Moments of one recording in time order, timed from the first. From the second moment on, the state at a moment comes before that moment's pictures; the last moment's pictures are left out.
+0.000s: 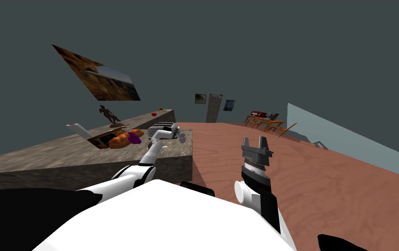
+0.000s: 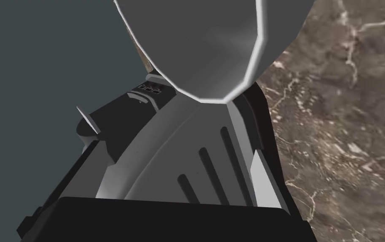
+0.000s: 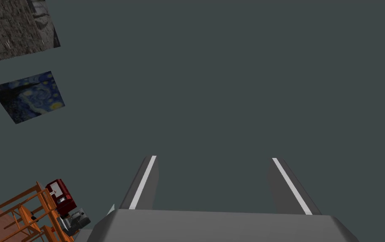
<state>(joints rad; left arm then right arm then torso) -0.38 0.38 0.24 -1.54 0.15 1.09 -0.23 0.45 0.03 0.01 -2.27 -0.03 -0.52 -0.13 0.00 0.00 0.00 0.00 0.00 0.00</state>
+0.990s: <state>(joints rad) -0.51 0.39 0.27 -1.43 0.16 1.38 -0.29 0.45 0.03 0.01 -2.27 -0.03 -0.52 -0.13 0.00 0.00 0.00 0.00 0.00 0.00</state>
